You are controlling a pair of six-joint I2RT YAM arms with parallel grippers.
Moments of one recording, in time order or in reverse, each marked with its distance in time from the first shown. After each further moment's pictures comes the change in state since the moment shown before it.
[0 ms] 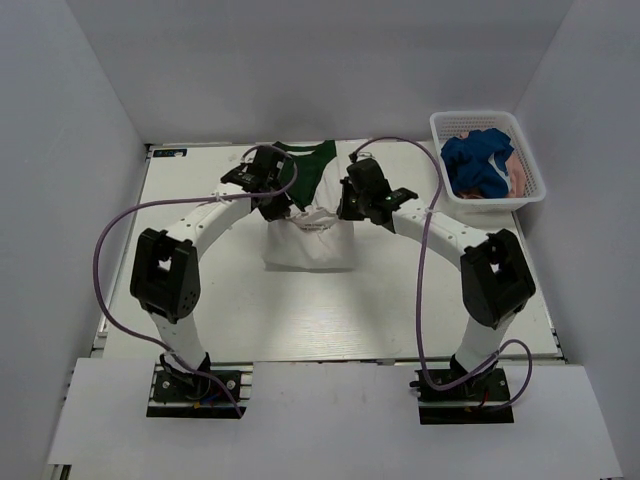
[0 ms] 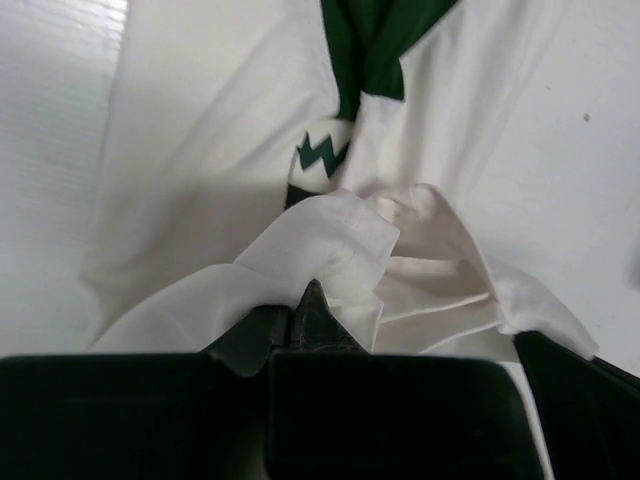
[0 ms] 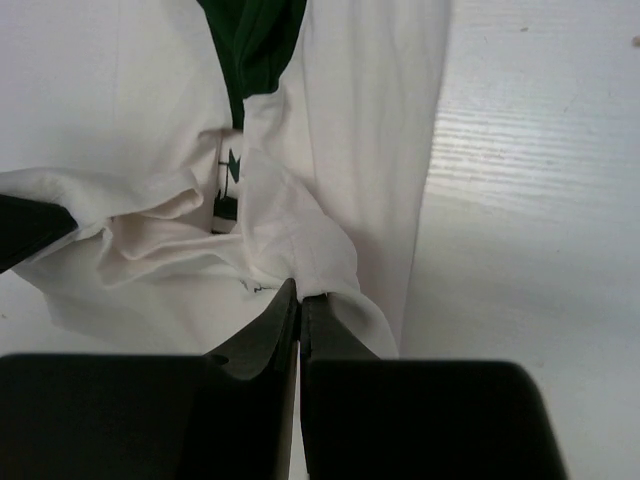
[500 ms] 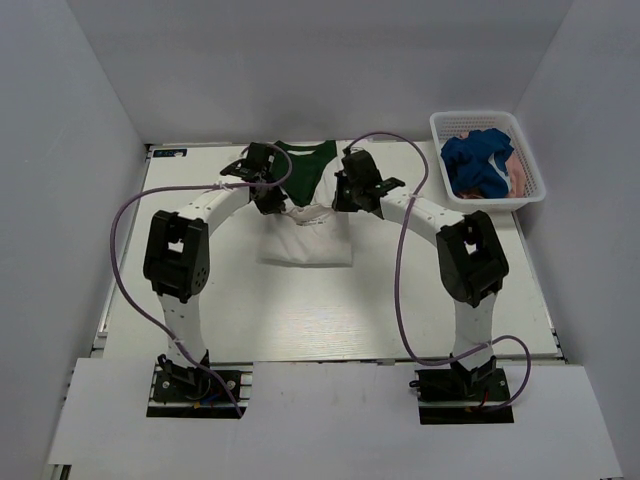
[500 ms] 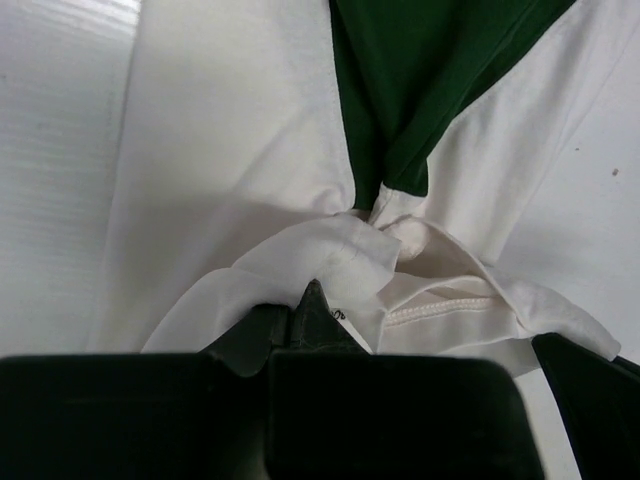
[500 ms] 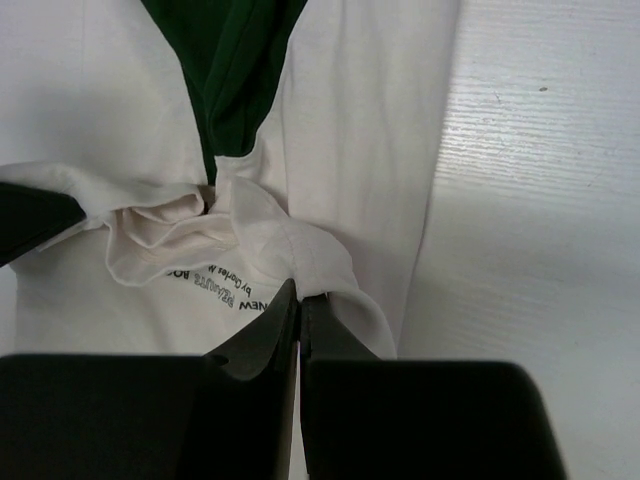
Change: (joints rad) left arm 0.111 0.184 0.083 0.084 0.098 0.104; right arm -0.056 0.219 0.182 0.014 -0.069 -0.027
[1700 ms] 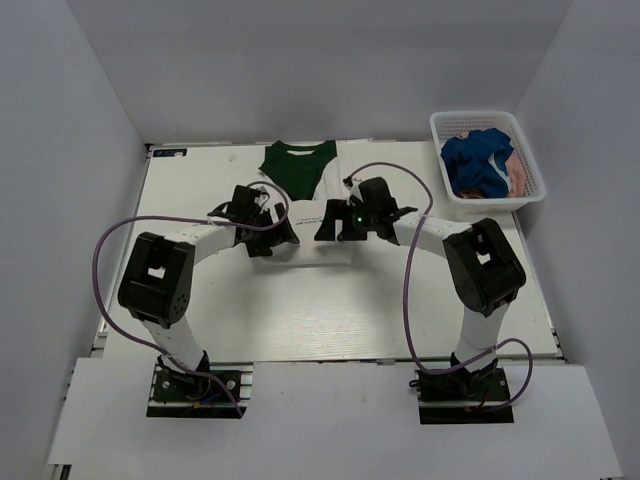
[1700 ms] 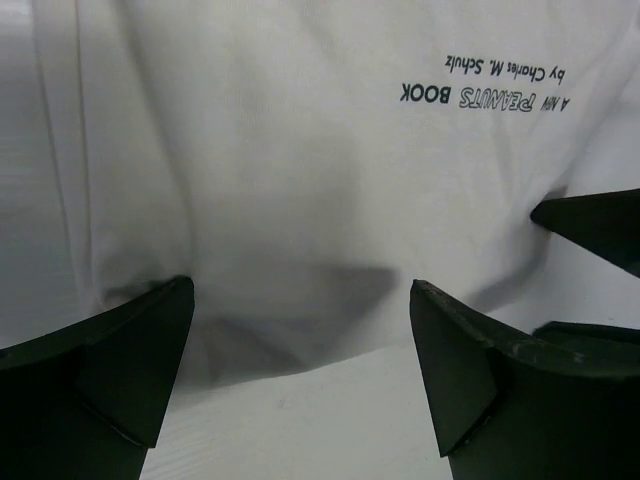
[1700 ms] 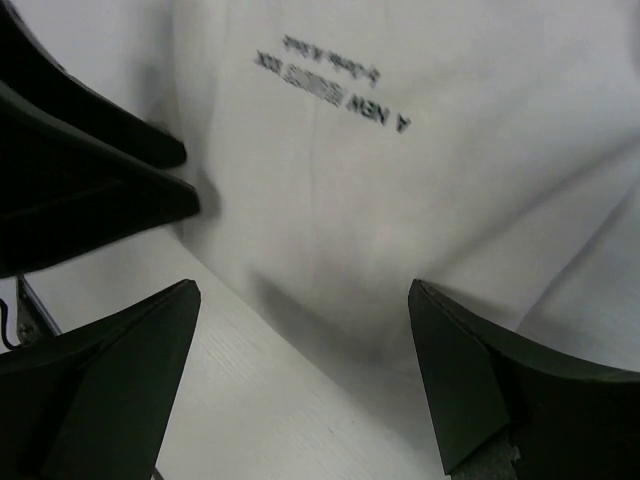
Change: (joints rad) left arm 0.011 -0.211 -0.531 0.339 0.267 0.156; right arm -0.034 -0.099 -0.341 0.279 -0.440 -0.001
